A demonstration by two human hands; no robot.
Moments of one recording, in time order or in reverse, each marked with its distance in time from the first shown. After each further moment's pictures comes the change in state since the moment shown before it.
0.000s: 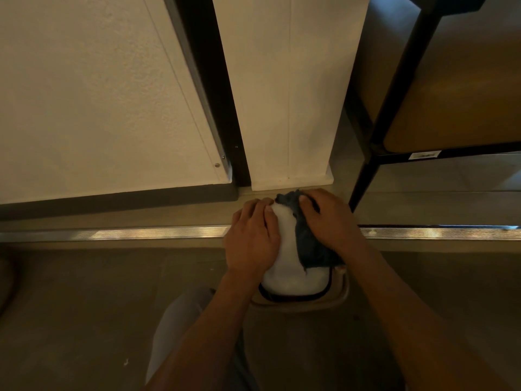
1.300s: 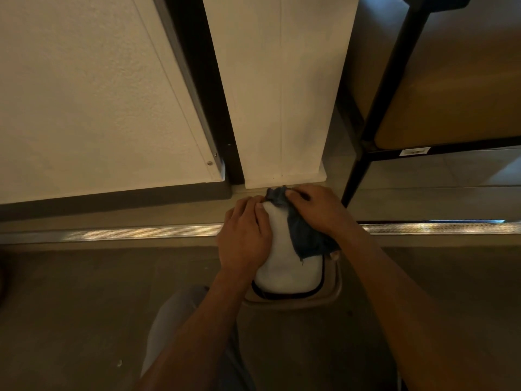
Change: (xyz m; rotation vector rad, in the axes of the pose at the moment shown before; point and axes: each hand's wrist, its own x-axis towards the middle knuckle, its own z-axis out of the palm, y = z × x) left_hand -0.001 0.000 0.002 -0.051 0.054 -0.057; right_hand 0.020 0.004 -0.003 0.069 -0.174 0.097
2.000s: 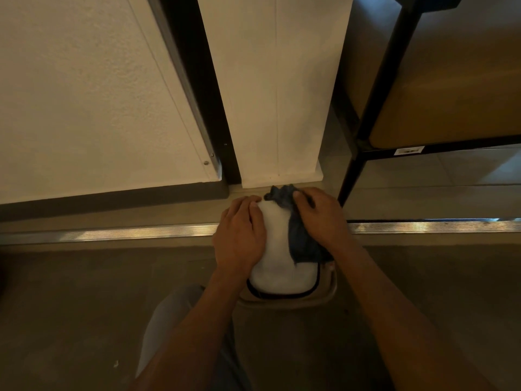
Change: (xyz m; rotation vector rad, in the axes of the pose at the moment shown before) left_hand 0.000 -0.004 0.000 -0.046 -0.016 -0.027; right_hand -0.023 0.004 0.007 0.101 0.200 0.011
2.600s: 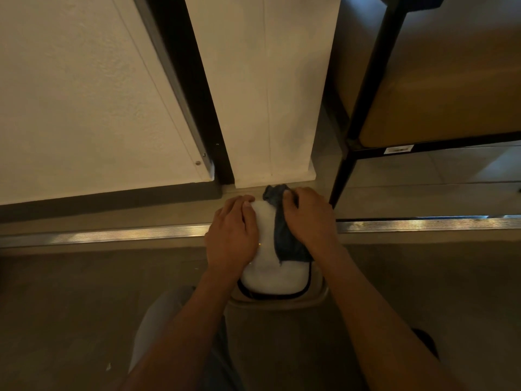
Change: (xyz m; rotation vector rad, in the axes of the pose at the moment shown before) left_hand 0.001 0.001 0.004 -0.007 0.033 0.050; right_hand -0.004 -0.012 0.006 -0.278 0.140 0.000
